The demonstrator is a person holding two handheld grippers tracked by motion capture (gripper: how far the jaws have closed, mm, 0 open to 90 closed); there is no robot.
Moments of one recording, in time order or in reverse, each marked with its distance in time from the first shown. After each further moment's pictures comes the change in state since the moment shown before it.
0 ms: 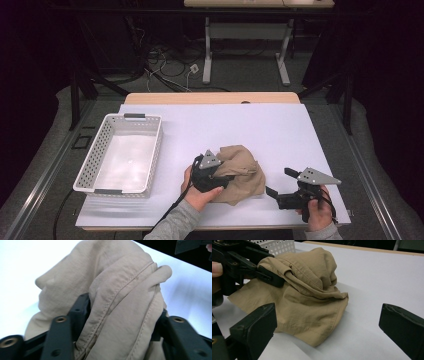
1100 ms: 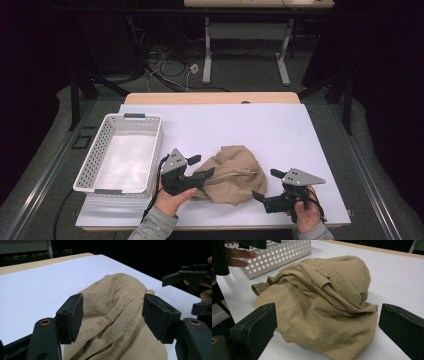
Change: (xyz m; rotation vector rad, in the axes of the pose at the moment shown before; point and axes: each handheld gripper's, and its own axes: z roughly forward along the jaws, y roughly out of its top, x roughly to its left) left arm 0.017 -0.010 -0.077 -0.174 0.042 -0.048; right arm 0.032 0.013 0.019 0.029 0.065 -0.047
